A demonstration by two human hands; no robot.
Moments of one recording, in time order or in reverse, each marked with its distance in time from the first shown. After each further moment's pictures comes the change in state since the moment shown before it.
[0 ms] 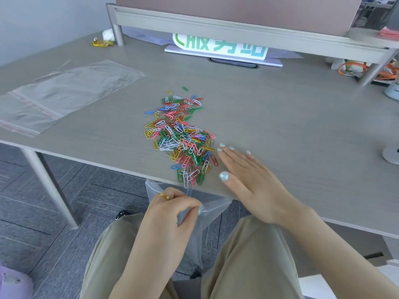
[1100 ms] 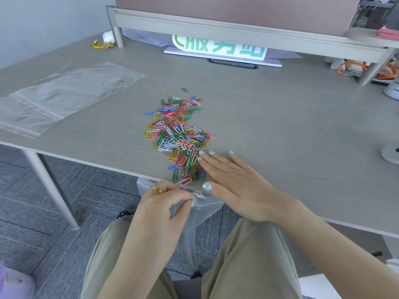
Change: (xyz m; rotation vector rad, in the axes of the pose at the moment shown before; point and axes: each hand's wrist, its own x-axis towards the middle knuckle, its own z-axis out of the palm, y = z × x) left_hand 0.009 0.003 -0.011 0.008 0.021 0.008; right_hand 0.012 -0.010 -0.001 -0.113 -0.199 -0.156
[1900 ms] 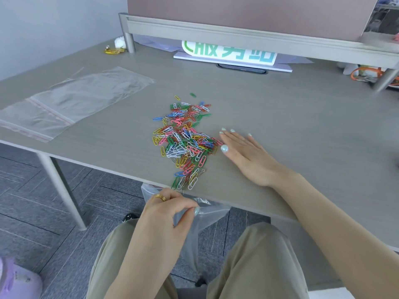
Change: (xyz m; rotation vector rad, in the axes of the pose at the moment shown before) left_hand 0.001 -0.009 -0.002 0.010 0.011 -0.019; right_hand 0.047 0.047 -0.016 0.209 0.122 0.173
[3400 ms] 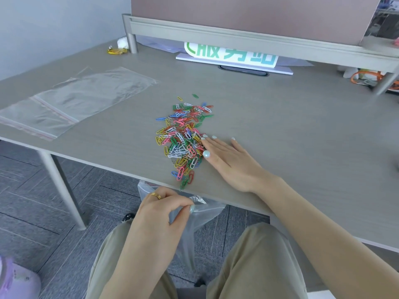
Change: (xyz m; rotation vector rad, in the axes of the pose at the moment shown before) left_hand 0.000 -0.006 -0.008 0.027 0.022 -0.007; right_hand 0.010 -0.028 0.019 -0.049 -0.038 -0.076
